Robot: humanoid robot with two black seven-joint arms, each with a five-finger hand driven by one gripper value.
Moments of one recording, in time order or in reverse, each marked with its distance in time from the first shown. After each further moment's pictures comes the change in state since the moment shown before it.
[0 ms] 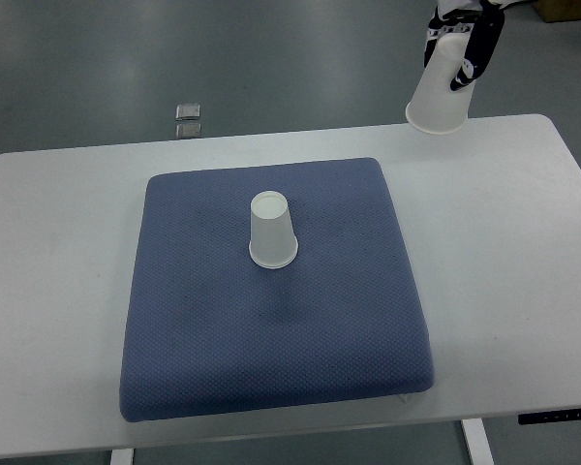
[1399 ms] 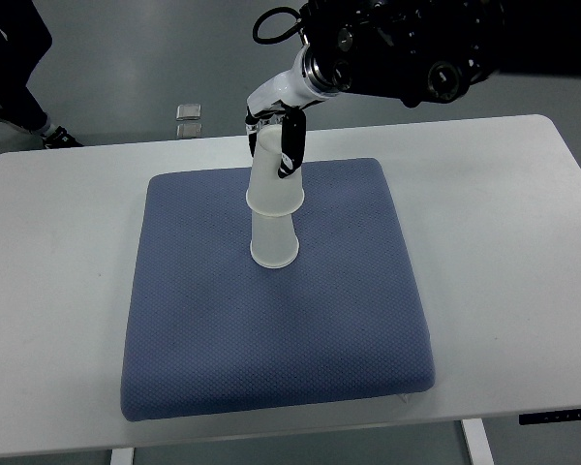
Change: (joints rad) left arm 0.007 0.000 0.000 0.002 -0.001 0.002 -0.001; right arm -0.125 0.400 0.100 -0.078 0.127 -0.119 0.000
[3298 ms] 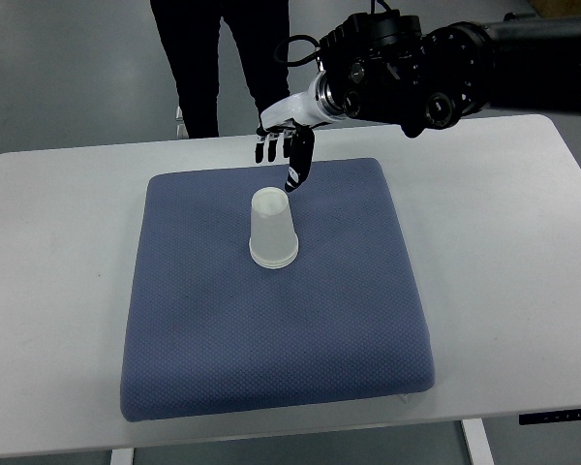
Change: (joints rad) left arm 0.002 0.000 0.000 0.023 -0.001 0.000 0.000; right arm -0.126 0.000 0.030 -0.063 0.011 -0.060 0.010
